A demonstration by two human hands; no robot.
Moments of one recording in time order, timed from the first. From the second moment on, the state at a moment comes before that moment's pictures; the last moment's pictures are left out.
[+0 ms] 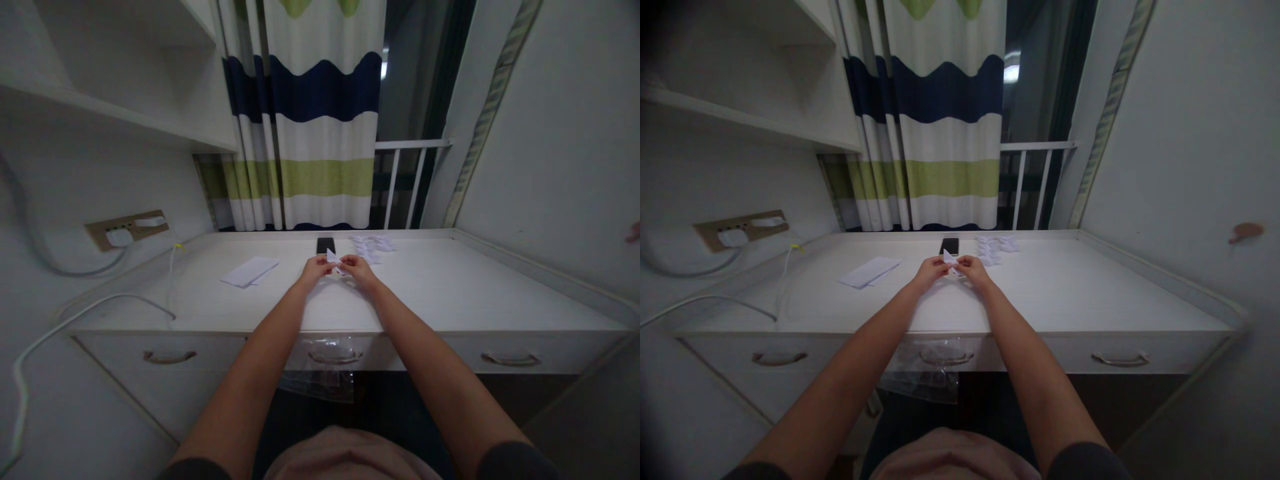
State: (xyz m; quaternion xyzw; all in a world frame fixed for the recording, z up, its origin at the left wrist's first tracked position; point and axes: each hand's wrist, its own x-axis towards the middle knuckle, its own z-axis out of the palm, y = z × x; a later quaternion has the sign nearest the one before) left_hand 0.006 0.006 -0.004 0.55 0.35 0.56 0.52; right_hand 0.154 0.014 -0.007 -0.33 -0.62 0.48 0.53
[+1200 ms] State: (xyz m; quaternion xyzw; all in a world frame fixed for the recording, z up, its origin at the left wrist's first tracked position) left_hand 0.007 0.000 0.001 0.52 0.34 0.53 0.58; right_hand 0.155 0.006 -0.003 -0.34 -0.64 0.44 0.53
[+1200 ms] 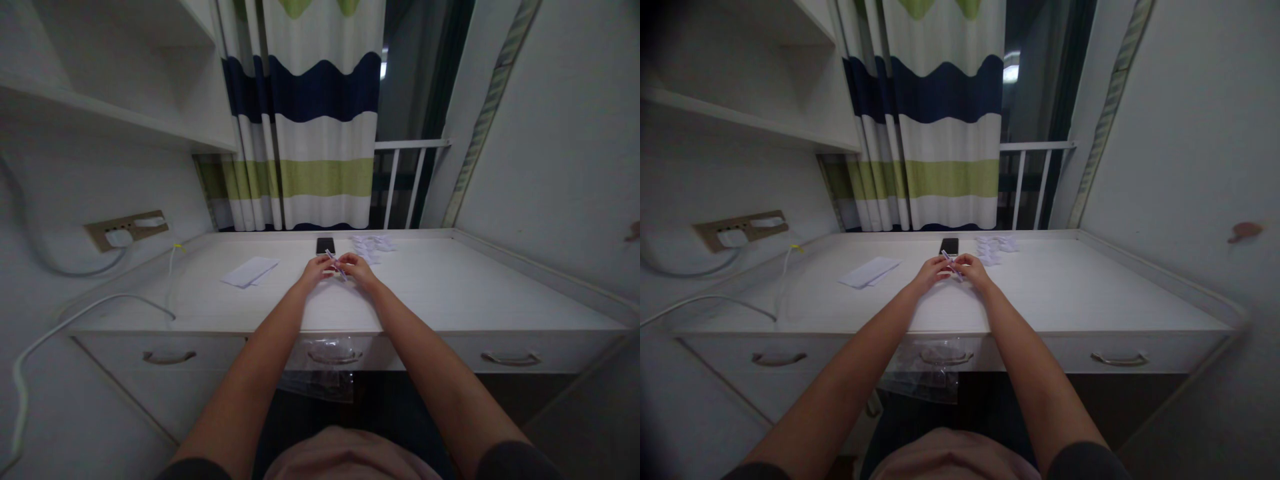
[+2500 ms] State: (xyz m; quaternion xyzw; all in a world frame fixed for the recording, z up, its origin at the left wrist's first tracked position) left_hand 0.008 -0.002 0.000 0.54 0.36 0.52 0.55; right_hand 0.157 0.008 -0.001 -0.37 -0.64 0.43 0.52
